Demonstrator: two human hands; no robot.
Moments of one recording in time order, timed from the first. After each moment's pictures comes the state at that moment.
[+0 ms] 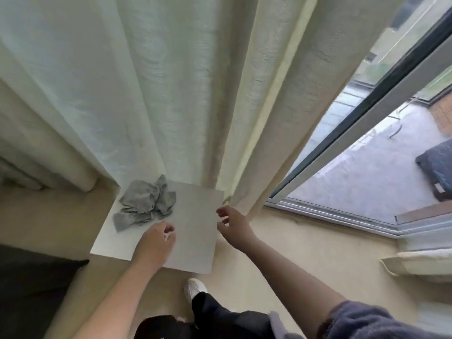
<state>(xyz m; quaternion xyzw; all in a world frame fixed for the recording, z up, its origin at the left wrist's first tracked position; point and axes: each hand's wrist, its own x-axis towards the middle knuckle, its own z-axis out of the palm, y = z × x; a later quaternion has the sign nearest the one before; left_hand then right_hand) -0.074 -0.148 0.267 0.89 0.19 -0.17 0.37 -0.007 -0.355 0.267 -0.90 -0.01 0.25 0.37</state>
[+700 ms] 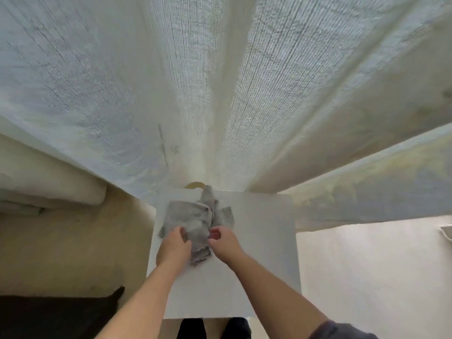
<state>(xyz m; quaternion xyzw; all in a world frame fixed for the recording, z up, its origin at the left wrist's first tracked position) 0.082 0.057 0.033 0.86 0.23 -0.32 0.32 0.093 -0.091 0.050 -0.80 0.20 0.39 0.41</state>
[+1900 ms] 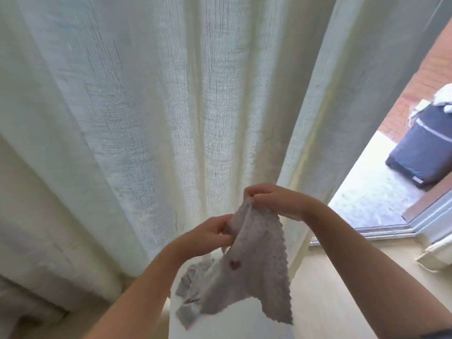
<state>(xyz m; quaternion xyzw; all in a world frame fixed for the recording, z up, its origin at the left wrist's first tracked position) 0.047 0.014 0.453 0.77 -0.25 -0.29 0.51 0.051 -0.190 0.521 -0.82 -0.13 0.22 0.51</state>
